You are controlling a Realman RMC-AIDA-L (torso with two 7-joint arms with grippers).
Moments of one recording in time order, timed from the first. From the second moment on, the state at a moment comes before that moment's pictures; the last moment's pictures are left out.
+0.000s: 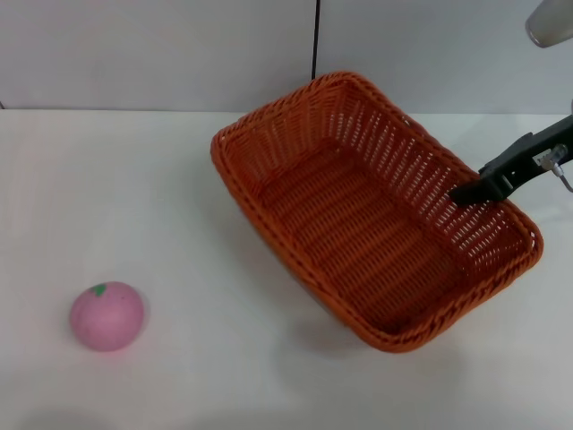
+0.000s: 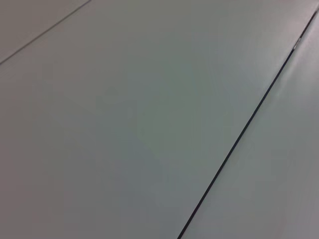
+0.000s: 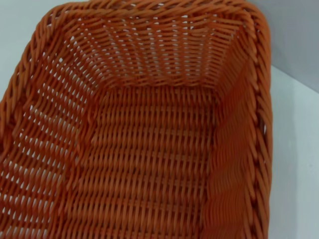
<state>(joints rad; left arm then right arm) -0.17 -2.07 -0.60 -0.10 -1.32 -1.84 2.31 0.78 2.06 -0.94 -1.00 -2.62 -1.54 2.20</state>
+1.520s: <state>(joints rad) -0.13 -2.07 -0.59 -0.10 -1.31 -1.84 2.31 0.61 1.94 -0.69 -1.09 -1.94 -1.83 1.99</state>
